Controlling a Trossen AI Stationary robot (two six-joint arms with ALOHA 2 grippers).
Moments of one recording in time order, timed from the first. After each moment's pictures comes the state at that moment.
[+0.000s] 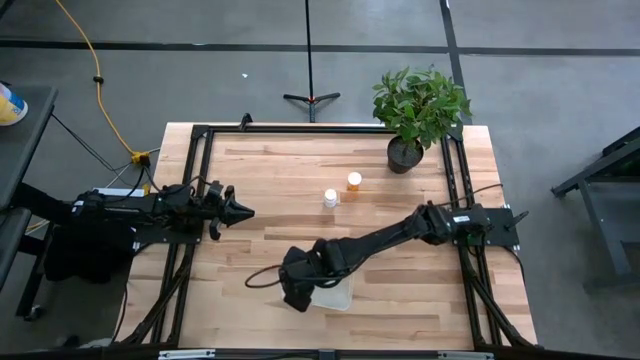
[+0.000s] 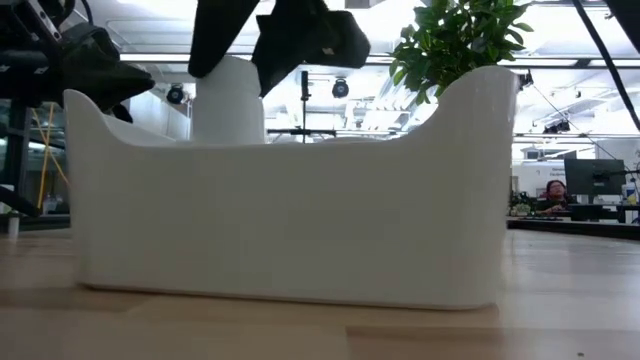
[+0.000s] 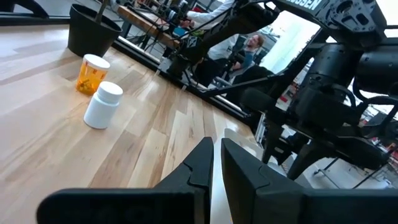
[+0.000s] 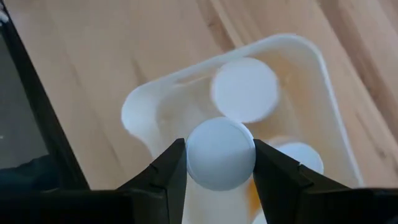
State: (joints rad) left arm -0.04 0.04 0.01 0.01 0.01 -0.55; right arm 0.36 2.39 2.34 -1.11 0.10 0.87
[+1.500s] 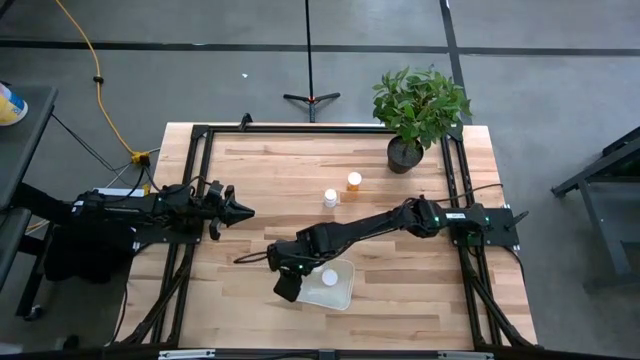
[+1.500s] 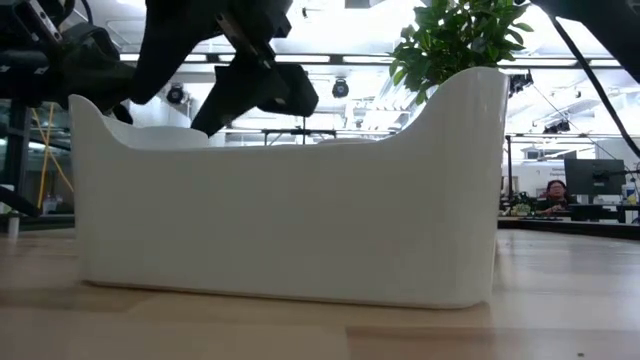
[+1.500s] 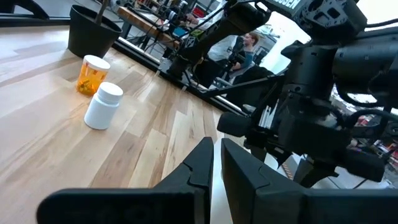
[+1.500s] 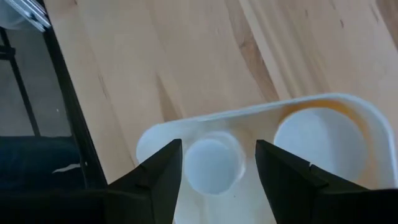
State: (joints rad) left arm -0.04 0.04 0.01 0.01 0.01 -0.55; right arm 0.25 2.45 2.36 -0.97 -0.14 0.74
